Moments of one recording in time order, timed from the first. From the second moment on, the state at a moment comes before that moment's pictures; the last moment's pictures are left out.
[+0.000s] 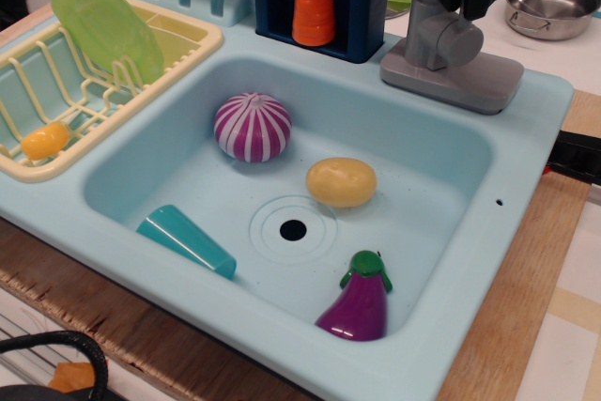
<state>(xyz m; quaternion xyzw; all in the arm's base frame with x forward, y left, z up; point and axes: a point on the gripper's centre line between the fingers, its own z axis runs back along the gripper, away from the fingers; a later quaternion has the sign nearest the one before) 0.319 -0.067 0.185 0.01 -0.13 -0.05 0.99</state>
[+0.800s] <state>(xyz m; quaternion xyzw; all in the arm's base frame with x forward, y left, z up) 0.288 -0.046 0.169 -0.05 -0.15 0.02 0.99</state>
